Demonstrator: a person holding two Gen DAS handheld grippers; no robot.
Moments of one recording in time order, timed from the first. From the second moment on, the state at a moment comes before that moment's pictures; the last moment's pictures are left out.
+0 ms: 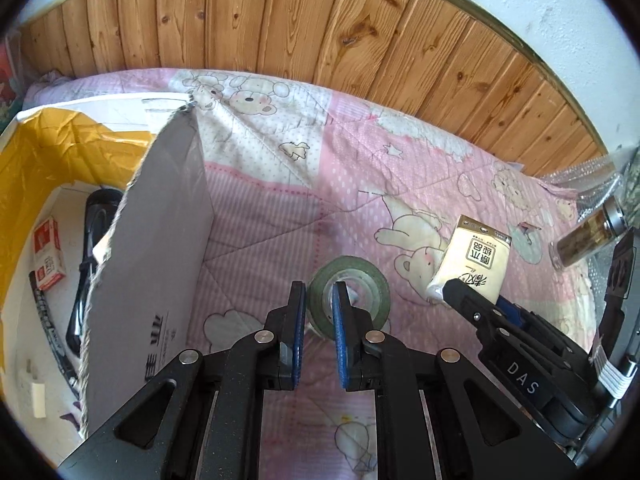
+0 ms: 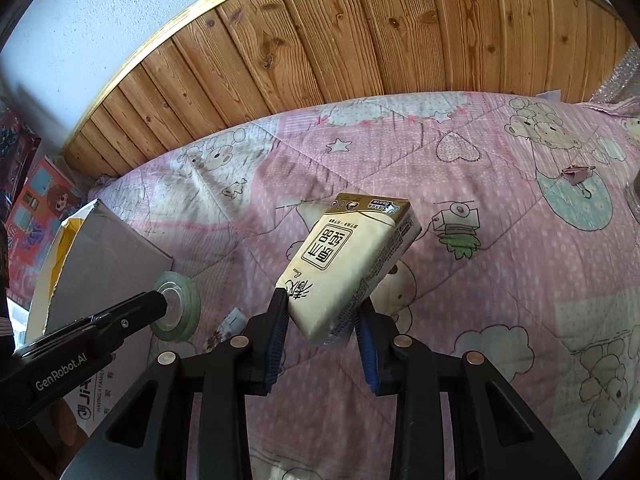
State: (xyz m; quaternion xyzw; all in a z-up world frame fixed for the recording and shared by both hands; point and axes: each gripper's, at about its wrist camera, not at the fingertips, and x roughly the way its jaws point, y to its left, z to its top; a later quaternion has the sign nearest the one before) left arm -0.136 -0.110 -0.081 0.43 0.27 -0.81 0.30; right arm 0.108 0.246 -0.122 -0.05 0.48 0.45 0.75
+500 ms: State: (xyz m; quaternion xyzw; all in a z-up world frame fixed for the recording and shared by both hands) left arm -0.044 -0.070 -0.037 0.42 0.25 -0.82 0.30; right arm 0.033 0.197 -0.088 -0.06 0.47 0.48 0.74
